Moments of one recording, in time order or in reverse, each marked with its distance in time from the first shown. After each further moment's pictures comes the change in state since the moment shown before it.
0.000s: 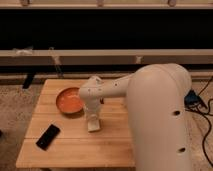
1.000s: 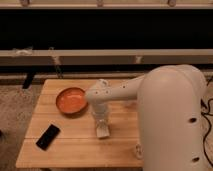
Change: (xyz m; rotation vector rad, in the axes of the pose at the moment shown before) arm 0.039 -0.060 -0.004 0.068 0.084 0.039
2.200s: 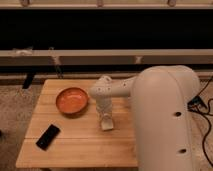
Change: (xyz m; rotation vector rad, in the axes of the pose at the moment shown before) arm -0.043 -0.023 0.010 0.043 -0.047 0.021
